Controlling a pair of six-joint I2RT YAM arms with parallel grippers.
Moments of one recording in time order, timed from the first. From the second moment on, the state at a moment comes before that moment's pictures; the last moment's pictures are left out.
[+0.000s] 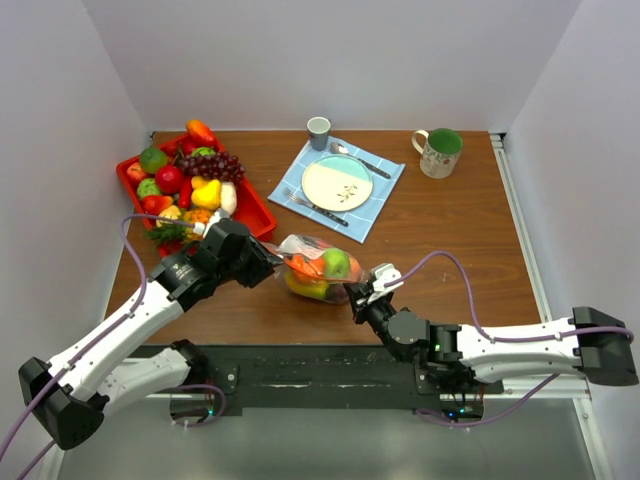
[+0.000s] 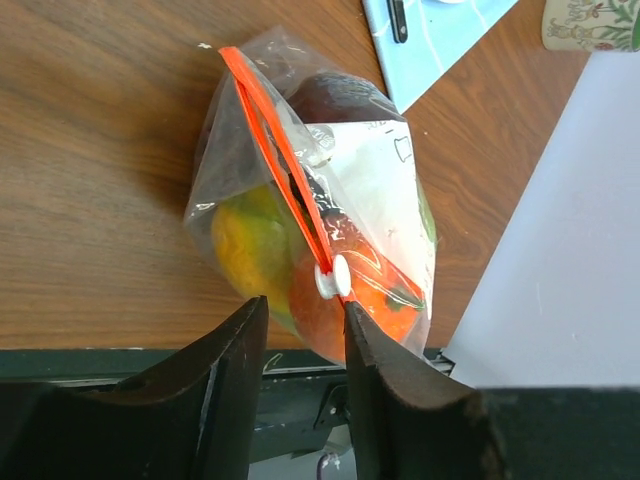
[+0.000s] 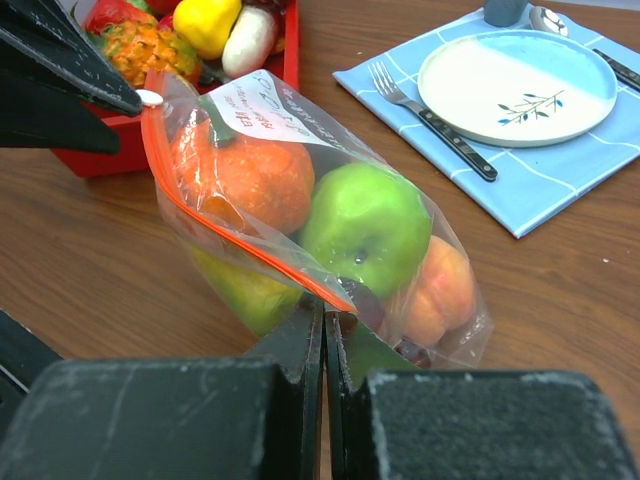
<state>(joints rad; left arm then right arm) -0.67 0.94 0.88 -0.73 -0.11 -1.34 1.43 0.92 0.33 0.49 0.90 0.22</state>
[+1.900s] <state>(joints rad) -0.42 1.10 0.86 -0.52 0.04 -1.24 1.43 0.66 0.27 0.36 0.90 0.29</state>
